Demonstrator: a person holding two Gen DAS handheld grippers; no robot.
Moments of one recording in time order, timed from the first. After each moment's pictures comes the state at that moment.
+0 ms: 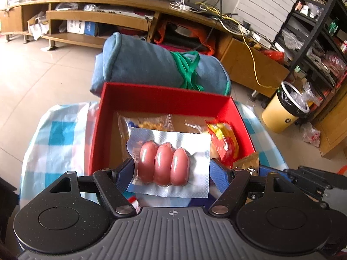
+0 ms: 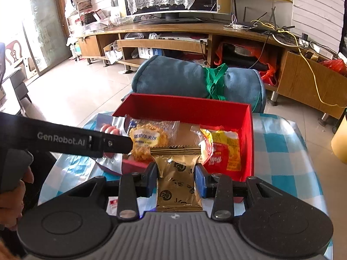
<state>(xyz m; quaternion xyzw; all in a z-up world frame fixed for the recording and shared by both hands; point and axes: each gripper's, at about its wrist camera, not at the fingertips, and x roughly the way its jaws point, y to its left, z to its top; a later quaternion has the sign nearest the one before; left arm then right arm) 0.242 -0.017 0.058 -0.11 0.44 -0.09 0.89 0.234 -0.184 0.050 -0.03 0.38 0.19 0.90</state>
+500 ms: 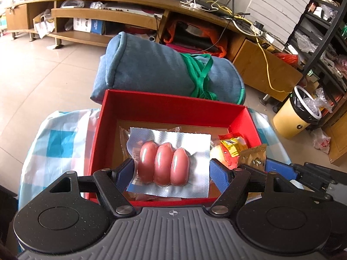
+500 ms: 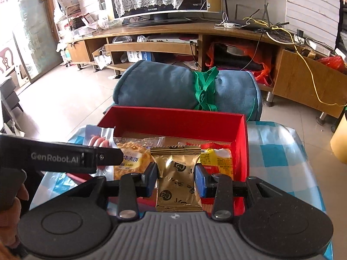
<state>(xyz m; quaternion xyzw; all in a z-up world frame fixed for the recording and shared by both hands) 0.277 -0.021 0.046 -0.10 0.45 -0.06 0.89 0.281 -0.184 0.041 -0.01 0.39 0.17 0.91</state>
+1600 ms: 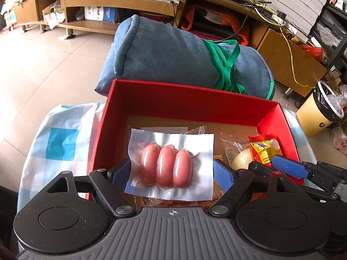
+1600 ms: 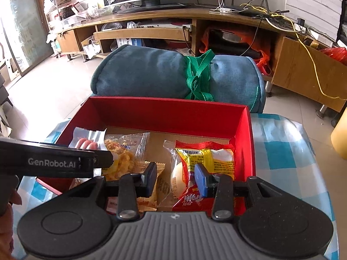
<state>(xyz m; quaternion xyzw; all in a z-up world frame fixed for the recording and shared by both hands) 0.313 -0.023 0.015 -0.09 0.48 -0.01 0.87 0.321 -0.179 0.008 -0.02 0.41 0.15 0.90</state>
